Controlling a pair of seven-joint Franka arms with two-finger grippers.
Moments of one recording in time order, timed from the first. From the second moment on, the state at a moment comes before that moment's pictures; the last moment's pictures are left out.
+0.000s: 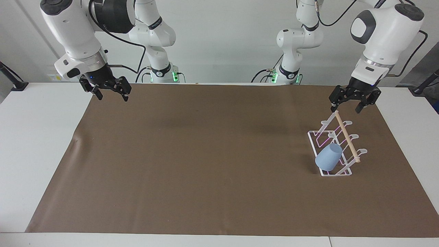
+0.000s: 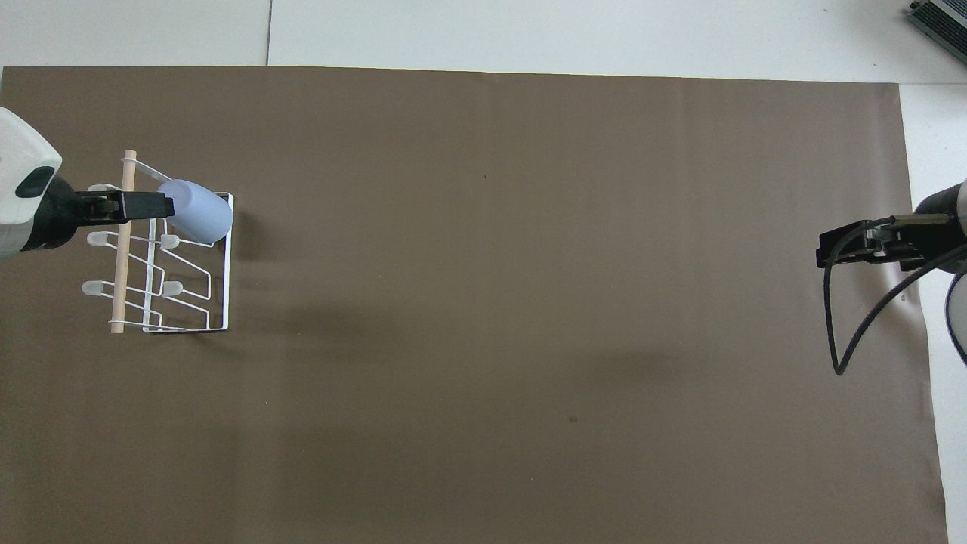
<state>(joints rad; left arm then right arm) -0.01 -0.08 -0.05 -1.74 -0.02 1.73 0.04 -0.10 -0.02 0.07 -1.67 -0.02 1.62 0.03</state>
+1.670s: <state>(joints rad) -0.02 -0.02 -0.06 -1.56 -0.02 1.54 -0.02 -0.10 -0.02 0.07 -1.67 -0.02 1.62 0.03</state>
